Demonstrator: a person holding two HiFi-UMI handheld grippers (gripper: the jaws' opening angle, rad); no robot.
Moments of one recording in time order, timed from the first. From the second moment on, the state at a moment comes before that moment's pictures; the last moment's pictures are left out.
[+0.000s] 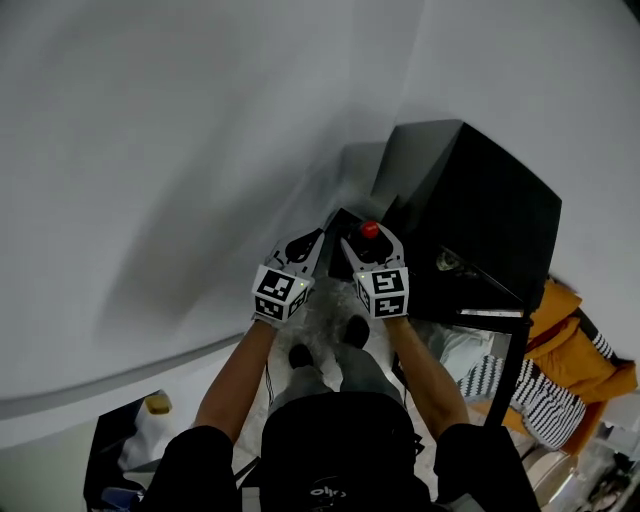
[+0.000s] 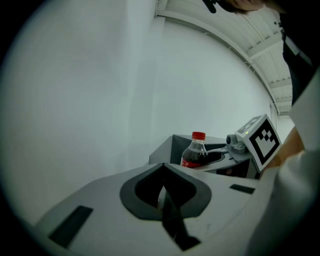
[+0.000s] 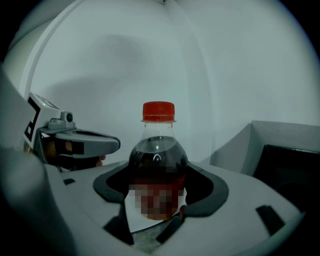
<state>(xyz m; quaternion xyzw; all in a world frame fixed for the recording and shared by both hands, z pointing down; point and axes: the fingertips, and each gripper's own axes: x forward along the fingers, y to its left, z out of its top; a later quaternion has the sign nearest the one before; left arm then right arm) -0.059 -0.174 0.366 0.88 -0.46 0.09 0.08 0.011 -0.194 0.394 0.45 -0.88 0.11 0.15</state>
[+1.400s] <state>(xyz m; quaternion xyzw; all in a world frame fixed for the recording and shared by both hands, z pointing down) -0.113 -0.160 0.528 0.87 -0.44 0.12 0.20 -0.022 -0.193 0.574 0.43 -0.85 0.21 0.19</state>
